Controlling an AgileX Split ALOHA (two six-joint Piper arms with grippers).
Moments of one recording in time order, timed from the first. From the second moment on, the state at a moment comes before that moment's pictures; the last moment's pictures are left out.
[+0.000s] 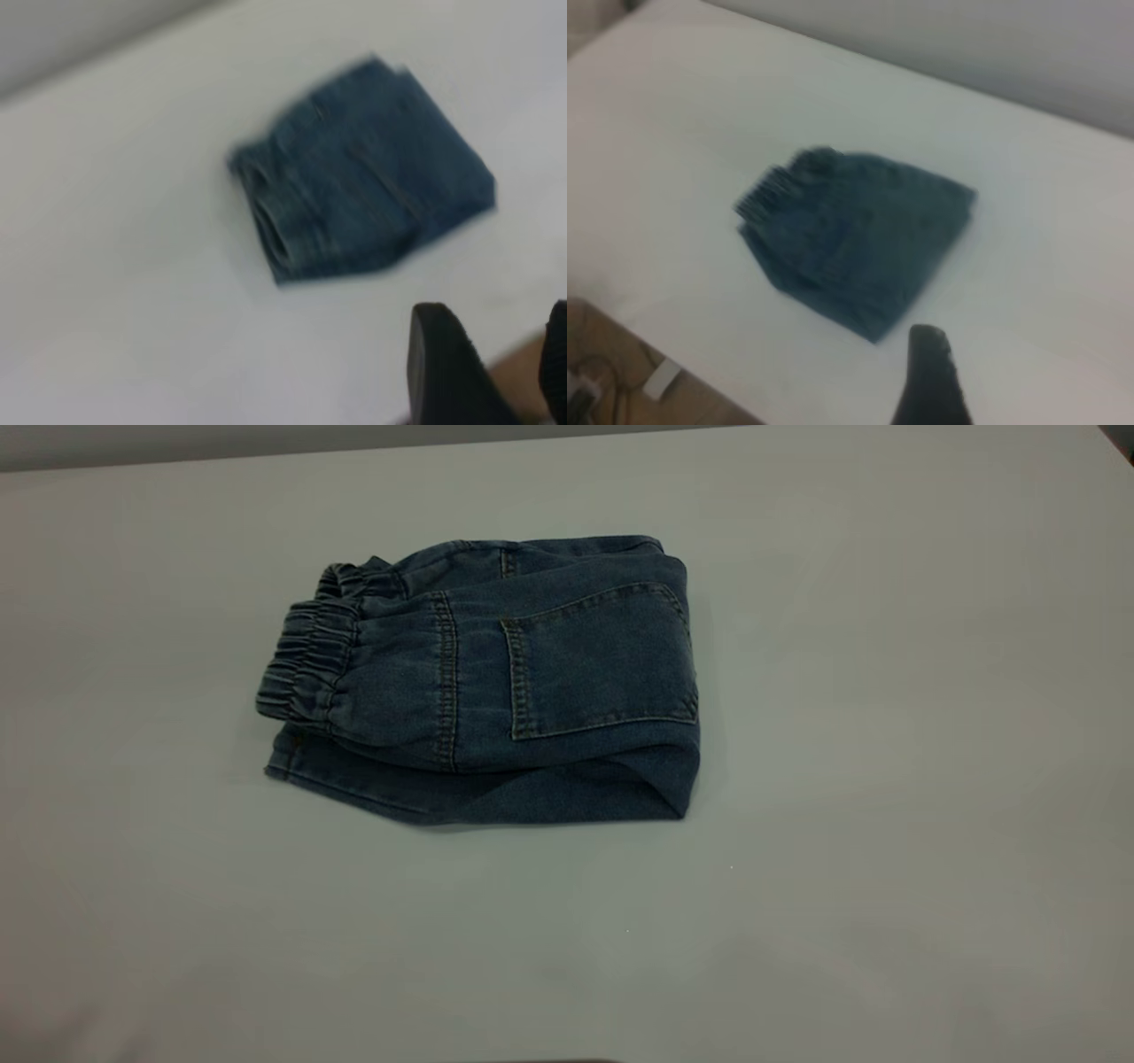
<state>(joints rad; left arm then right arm) -0.27 0.74 -1.15 -0.20 1.16 0.24 0.89 0.54 -1.05 -0.19 1.20 0.32</state>
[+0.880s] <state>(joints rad) -0.27 0.21 -0.51 -0.22 1.14 0.18 0.89 0.12 -0.48 -0.05 1.12 0.22</state>
